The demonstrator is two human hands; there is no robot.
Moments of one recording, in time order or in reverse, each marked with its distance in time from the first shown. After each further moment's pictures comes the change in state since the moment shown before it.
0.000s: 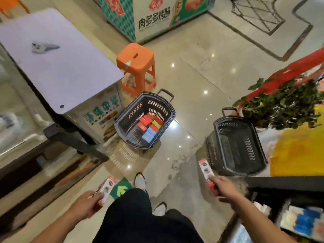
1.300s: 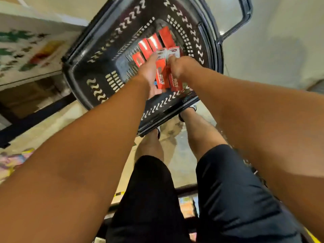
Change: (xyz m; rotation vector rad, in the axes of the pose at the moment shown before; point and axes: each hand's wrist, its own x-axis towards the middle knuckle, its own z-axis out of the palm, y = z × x) left_hand 0.564 0.493 0.151 -0.918 -0.171 -0.544; right_hand 0.606 -0.431 0.259 -0.570 -0.468 0.005
